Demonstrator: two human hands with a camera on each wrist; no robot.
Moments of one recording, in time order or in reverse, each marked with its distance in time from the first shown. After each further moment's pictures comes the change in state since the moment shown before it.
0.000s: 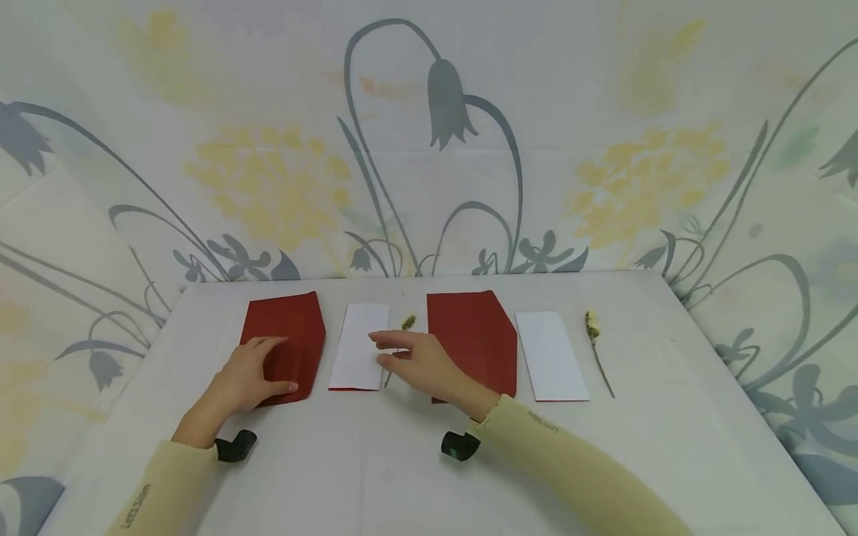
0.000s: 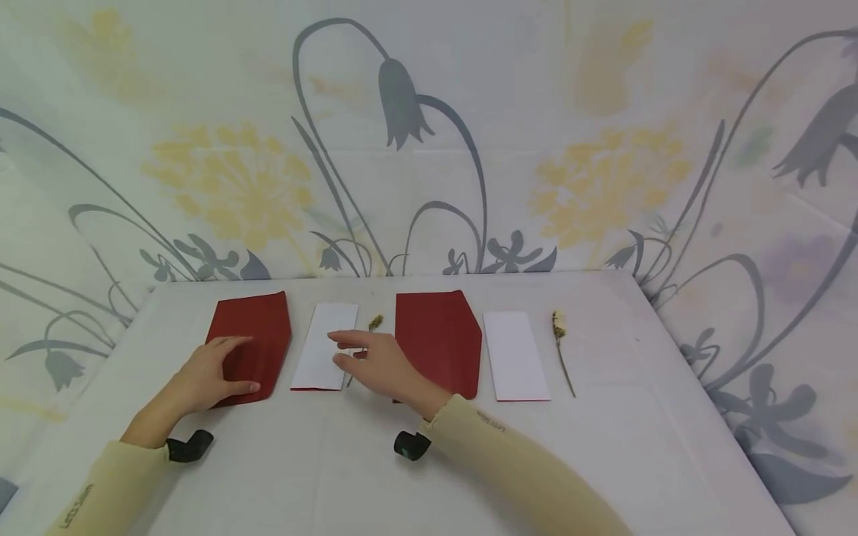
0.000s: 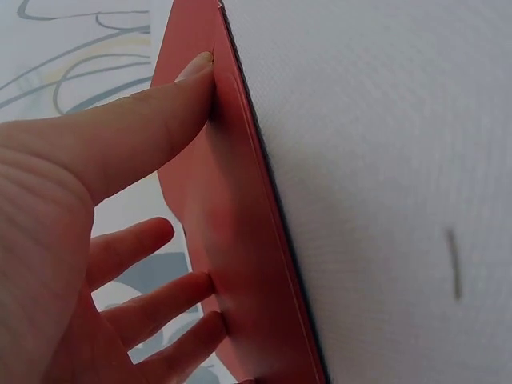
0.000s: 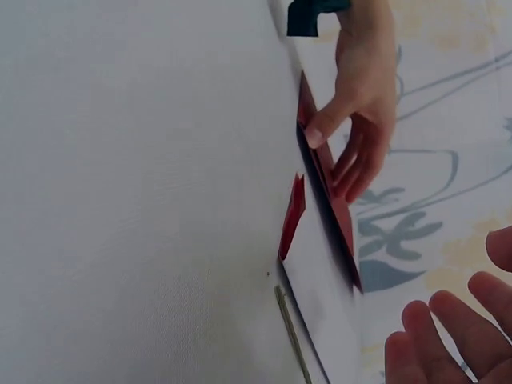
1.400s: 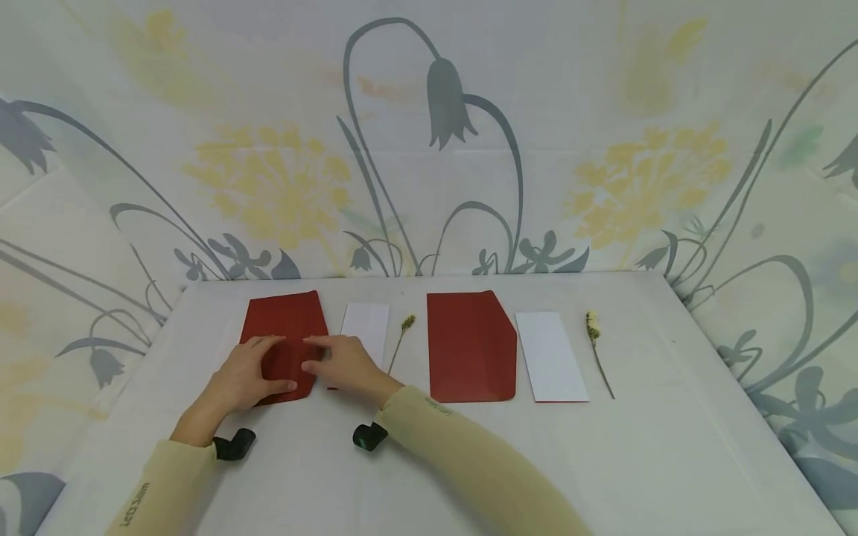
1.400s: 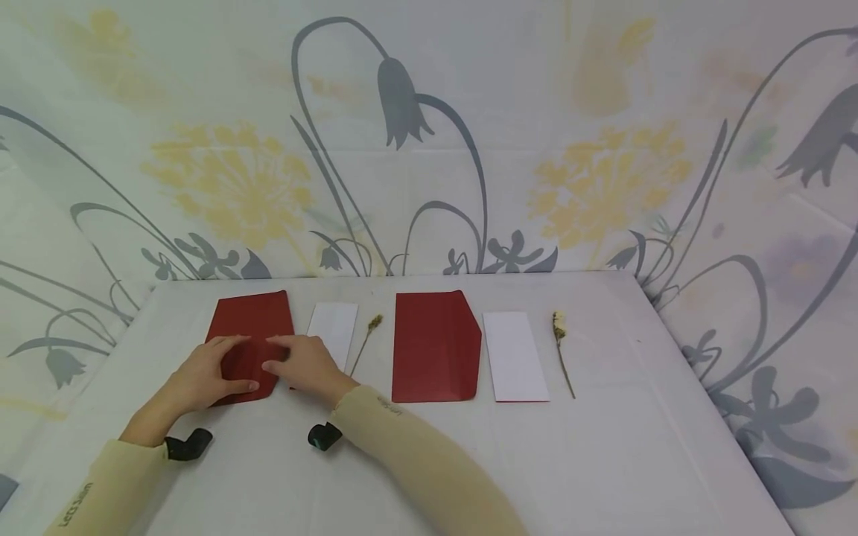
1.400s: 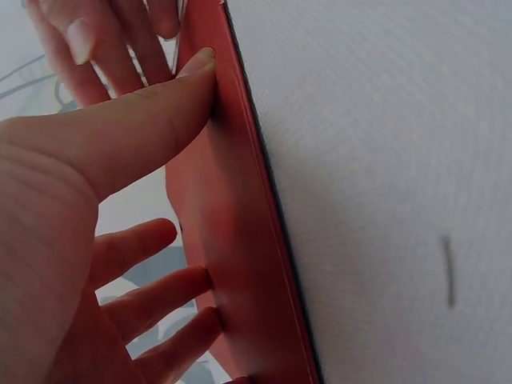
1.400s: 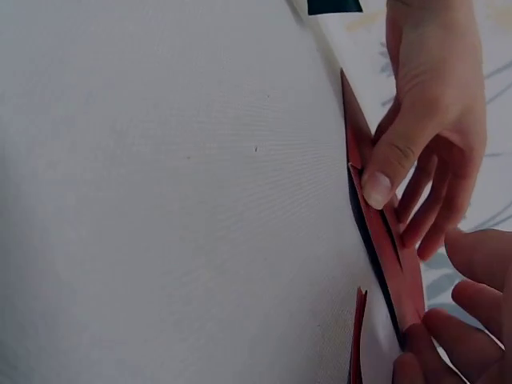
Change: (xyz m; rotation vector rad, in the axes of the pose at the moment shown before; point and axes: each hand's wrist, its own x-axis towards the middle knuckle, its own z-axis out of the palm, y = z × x) left_hand -0.003 0.002 -0.002 -0.005 0.014 -0.011; right_hand 0.080 -0.006 0.097 -0.260 -0.014 0.081
